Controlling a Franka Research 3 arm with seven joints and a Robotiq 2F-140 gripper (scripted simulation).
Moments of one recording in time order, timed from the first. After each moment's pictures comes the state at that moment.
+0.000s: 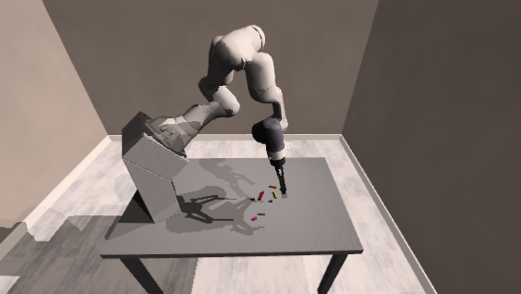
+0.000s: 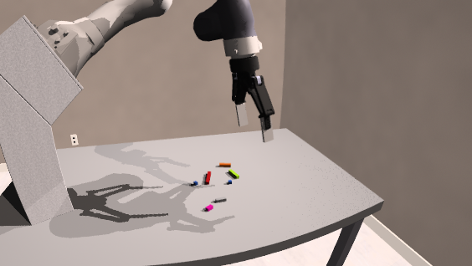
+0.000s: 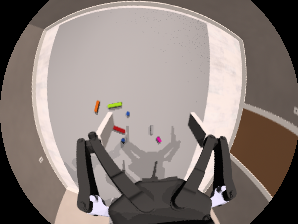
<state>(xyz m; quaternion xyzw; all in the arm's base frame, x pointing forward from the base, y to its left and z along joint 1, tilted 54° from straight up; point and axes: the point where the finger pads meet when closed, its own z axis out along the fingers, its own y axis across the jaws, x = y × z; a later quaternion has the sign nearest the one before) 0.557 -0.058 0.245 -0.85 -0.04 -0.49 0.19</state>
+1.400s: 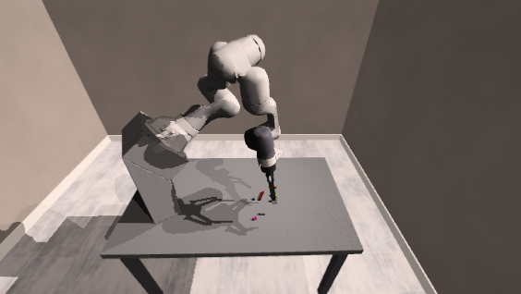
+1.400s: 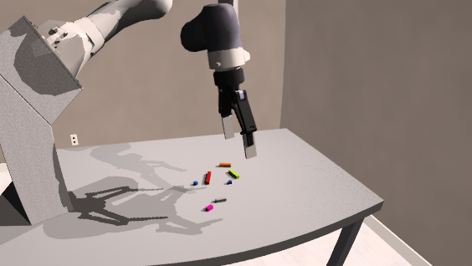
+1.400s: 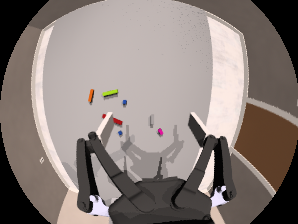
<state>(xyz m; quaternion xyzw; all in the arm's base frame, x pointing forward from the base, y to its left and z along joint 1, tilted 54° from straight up) 0.550 -0.048 0.188 -0.85 -0.03 -0.48 0.20</state>
